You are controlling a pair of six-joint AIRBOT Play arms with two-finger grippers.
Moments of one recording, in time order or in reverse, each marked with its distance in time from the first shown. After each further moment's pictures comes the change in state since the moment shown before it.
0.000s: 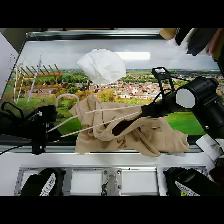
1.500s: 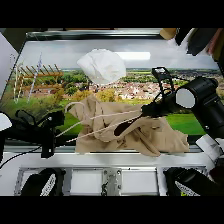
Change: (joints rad) left arm -0.033 0.032 -0.159 -0.008 0.092 -0.056; right arm 0.000 -0.001 0.000 0.000 -0.002 0.000
